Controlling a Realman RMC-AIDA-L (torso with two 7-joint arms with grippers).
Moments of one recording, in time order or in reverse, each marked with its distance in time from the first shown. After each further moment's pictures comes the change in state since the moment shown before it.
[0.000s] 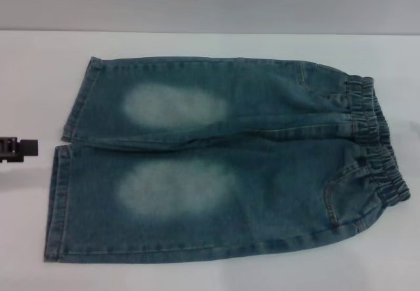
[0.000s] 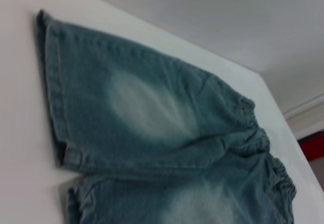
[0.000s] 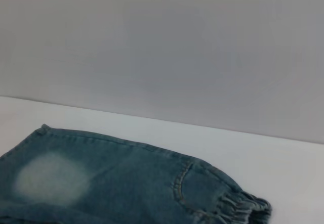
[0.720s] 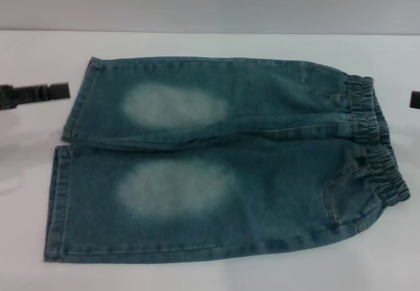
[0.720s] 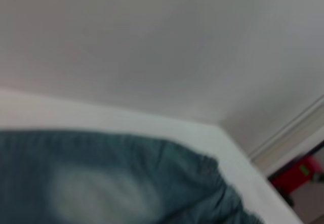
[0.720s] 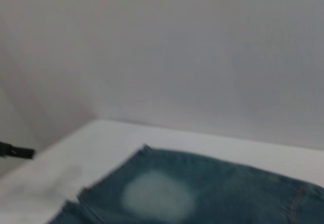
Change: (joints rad) left arm -0.001 0.015 0.514 -0.152 -0.823 -0.218 0.390; right arm -0.026 0.013 -0.066 0.026 0.167 -0.177 -0.012
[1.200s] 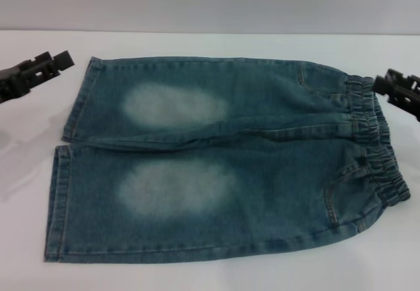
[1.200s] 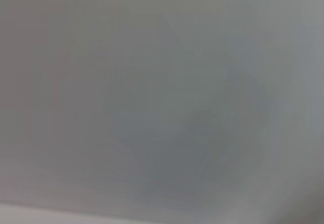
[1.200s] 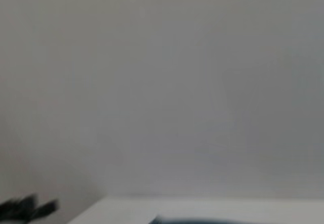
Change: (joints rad) left arm 0.004 -0.105 0.292 -0.184 -0.581 -0.111 0.456; right arm 0.000 0.048 -0.013 0.403 0.264 0.169 -0.320
